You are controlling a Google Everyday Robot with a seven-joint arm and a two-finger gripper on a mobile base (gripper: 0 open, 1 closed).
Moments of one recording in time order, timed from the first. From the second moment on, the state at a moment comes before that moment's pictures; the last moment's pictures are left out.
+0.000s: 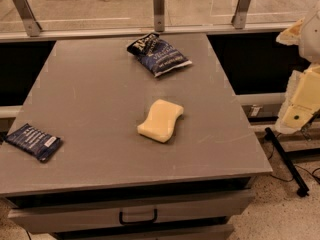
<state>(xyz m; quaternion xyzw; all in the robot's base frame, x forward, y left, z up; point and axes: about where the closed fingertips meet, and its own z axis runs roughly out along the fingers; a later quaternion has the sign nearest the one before) 0.438 -0.212 0.993 -0.60 0.78 -0.05 0.18</state>
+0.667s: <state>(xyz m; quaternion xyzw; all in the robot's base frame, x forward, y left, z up) 0.439 -0.203 0.992 -0.61 0.77 -0.04 0.18</state>
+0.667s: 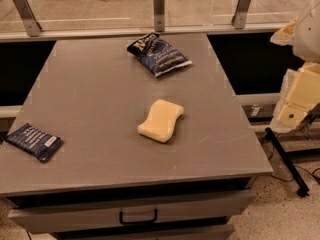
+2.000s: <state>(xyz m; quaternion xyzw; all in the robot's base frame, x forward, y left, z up) 0.483 -0.059 0.909 -0.55 0.81 0.10 0.19</state>
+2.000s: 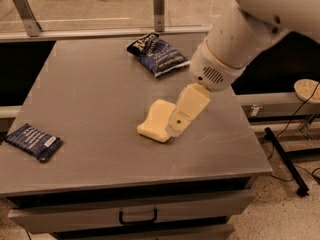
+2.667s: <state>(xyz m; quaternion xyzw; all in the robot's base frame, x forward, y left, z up) 0.489 -0.063 0.895 -0.52 0.82 0.11 0.23</state>
